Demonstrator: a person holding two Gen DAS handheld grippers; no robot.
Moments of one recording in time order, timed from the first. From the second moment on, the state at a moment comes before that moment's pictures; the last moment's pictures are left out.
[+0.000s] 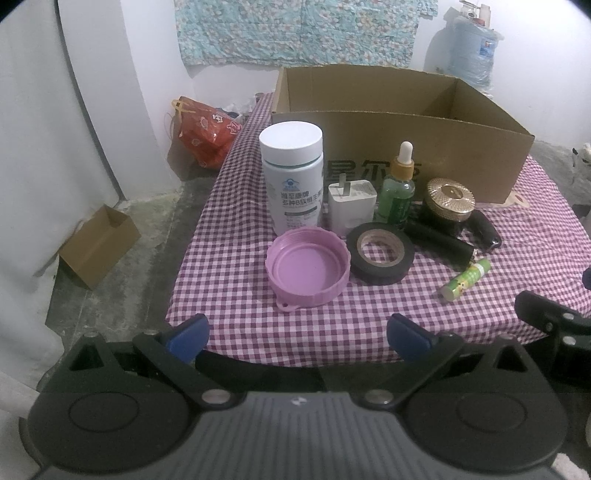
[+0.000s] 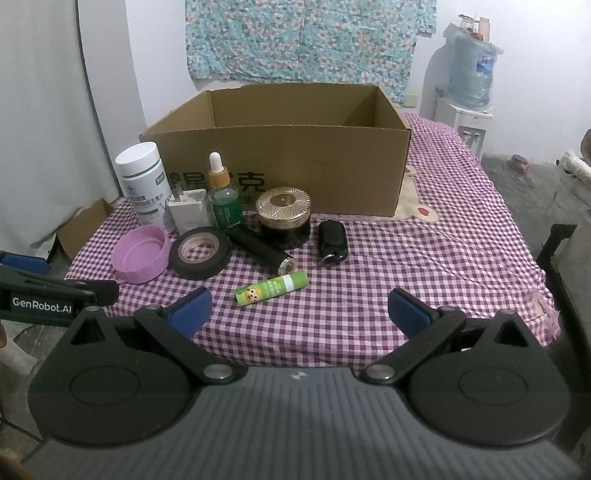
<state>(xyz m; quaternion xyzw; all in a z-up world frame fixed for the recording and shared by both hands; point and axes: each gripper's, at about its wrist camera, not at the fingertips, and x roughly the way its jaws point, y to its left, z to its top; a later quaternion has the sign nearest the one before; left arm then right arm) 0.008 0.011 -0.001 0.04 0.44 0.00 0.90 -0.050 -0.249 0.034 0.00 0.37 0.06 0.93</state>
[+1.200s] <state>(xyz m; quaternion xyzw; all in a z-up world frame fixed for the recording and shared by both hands) 0.006 0.012 -0.004 0.03 0.44 0.00 0.90 -0.049 -0.245 0.030 -0.01 0.37 0.06 0.93</state>
